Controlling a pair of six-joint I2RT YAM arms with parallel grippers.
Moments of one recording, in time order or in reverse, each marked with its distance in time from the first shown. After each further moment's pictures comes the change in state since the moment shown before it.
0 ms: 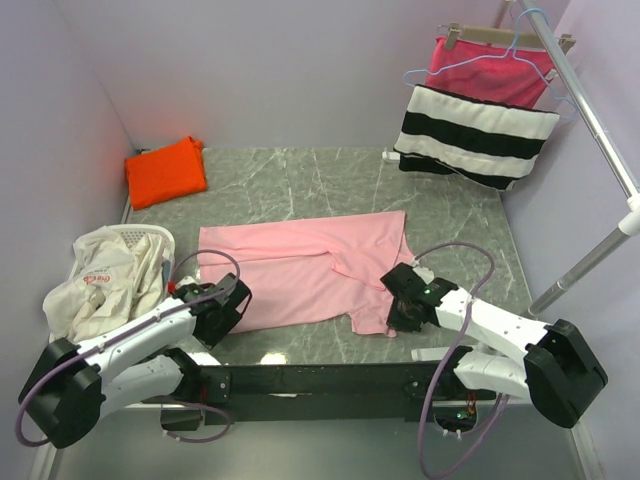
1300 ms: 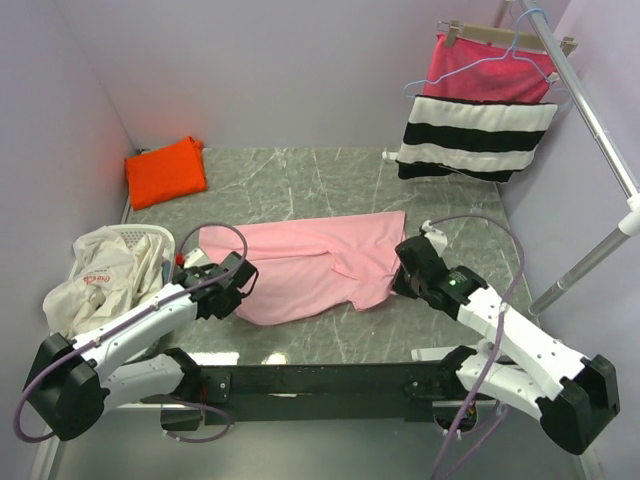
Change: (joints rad) left arm -0.001 0.053 0.173 0.038 -0.092 0.133; right arm -0.059 -0.172 0.204 -0.010 0.130 -0.134
